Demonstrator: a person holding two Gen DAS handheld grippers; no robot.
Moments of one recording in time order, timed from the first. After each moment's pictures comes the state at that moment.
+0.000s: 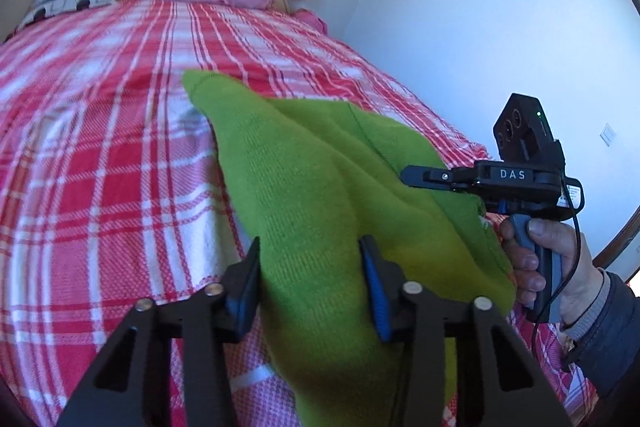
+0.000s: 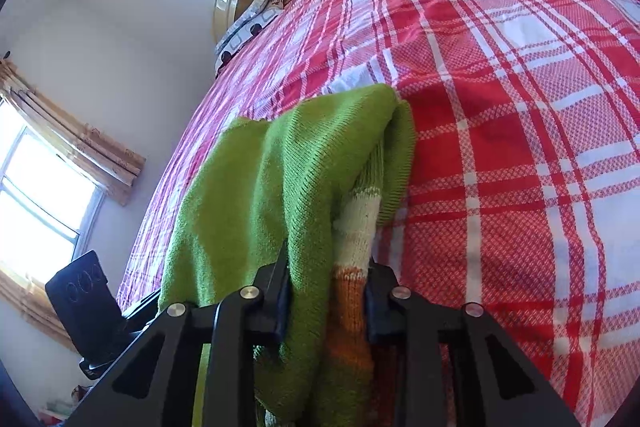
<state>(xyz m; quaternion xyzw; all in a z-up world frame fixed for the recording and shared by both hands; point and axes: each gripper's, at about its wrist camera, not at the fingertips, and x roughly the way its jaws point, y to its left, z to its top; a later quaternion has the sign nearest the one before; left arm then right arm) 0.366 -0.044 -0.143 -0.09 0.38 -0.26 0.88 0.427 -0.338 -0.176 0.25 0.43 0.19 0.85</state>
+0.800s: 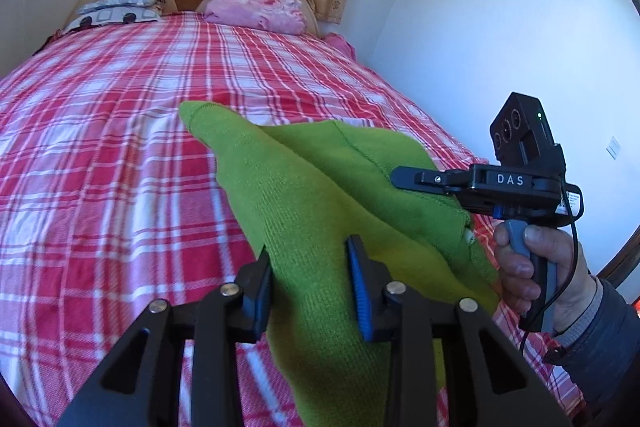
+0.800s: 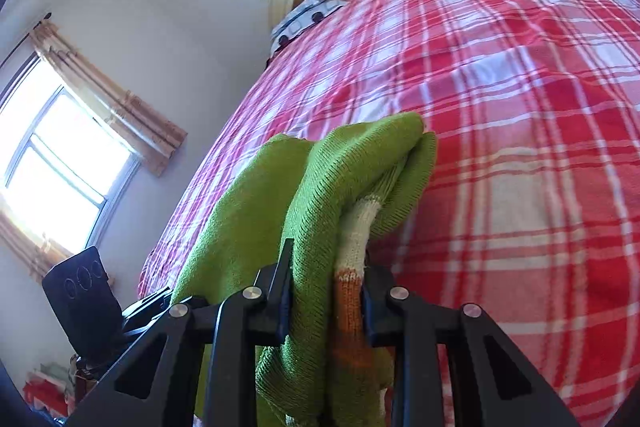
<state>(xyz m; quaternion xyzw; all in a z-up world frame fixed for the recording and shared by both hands) 0.291 0.031 -0.107 -0.10 0.36 -0.21 0.90 0.376 -0.223 -0.137 0.22 0.41 0.27 0.85</state>
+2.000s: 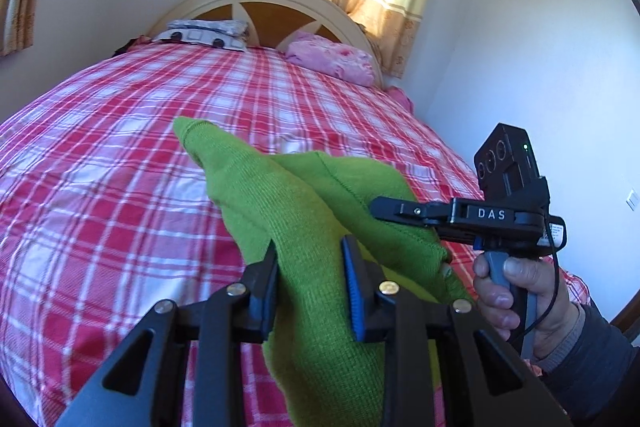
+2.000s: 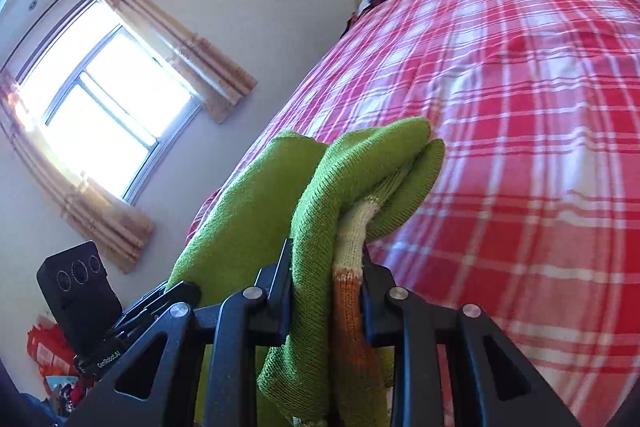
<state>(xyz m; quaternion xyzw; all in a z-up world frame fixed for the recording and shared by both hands) 0.188 0.174 -0.085 -0.15 0.30 -0.10 0.94 0.332 -0.028 -0.130 0.18 0.41 0.39 0.80</state>
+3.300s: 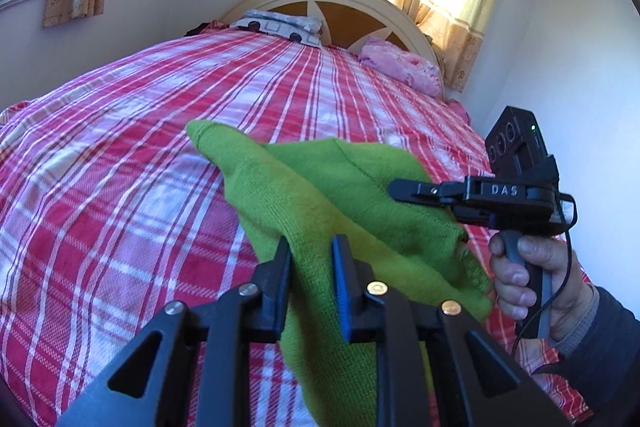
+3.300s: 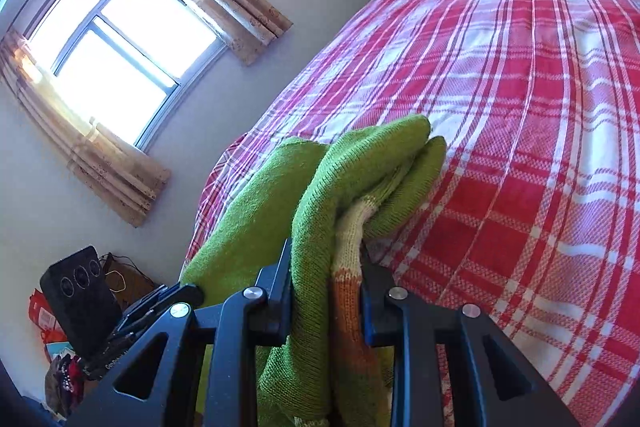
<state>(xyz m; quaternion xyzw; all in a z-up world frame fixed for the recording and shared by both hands) 0.126 0.280 -0.127 -0.18 0.31 0.00 0.93 0.346 0.114 -0.169 0.13 0.46 0.45 0.75</state>
